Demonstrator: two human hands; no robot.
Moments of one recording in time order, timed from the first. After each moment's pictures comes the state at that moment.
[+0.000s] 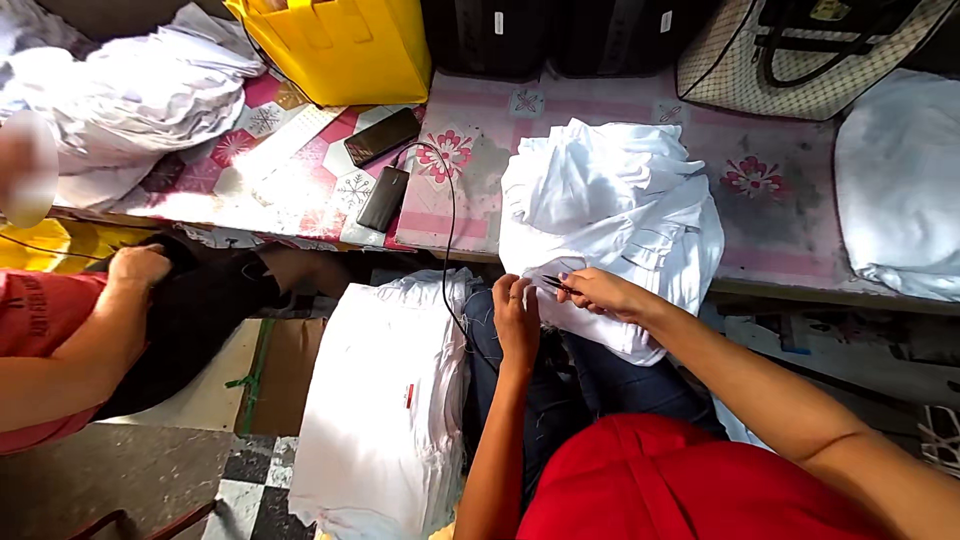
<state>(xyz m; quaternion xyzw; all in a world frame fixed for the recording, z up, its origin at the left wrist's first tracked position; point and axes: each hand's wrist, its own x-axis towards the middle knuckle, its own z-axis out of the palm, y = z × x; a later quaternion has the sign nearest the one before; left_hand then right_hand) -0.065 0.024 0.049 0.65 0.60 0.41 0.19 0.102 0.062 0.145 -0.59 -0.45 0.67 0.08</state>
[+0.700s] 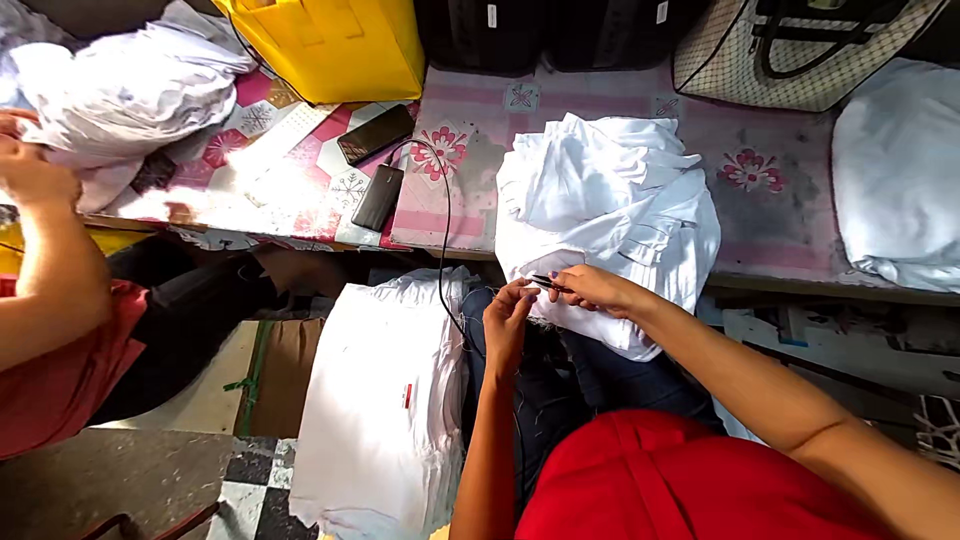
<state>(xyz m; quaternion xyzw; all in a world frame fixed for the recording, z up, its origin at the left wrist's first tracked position) -0.084 0.015 0.070 0.45 0.48 0.51 0.55 0.095 0.065 0.142 -0.58 -0.46 0.68 0.08</state>
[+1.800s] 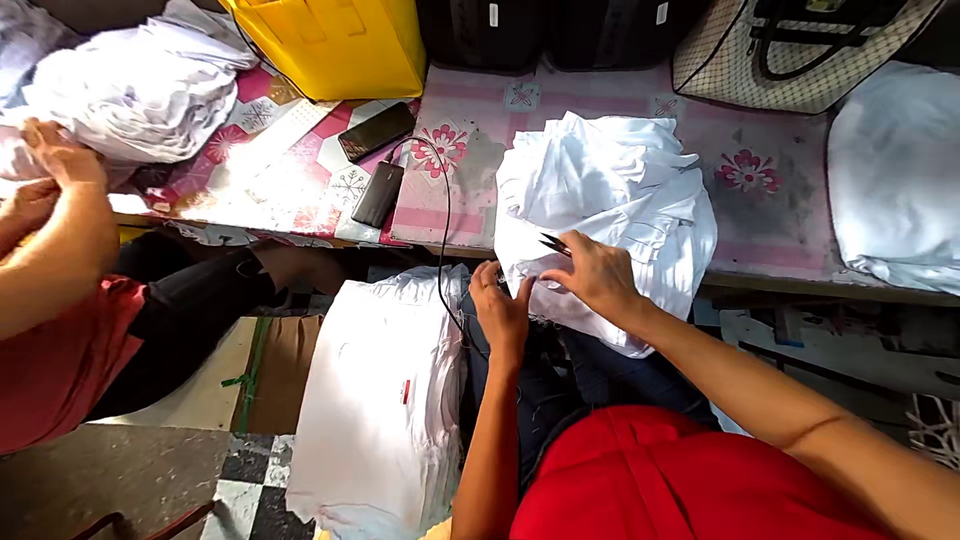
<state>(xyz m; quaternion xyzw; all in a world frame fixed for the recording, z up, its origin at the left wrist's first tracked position) -0.080 0.028 0.093 0.57 0.68 0.36 0.29 0.090 0.049 0.136 -0.60 -0.76 0.10 0.23</state>
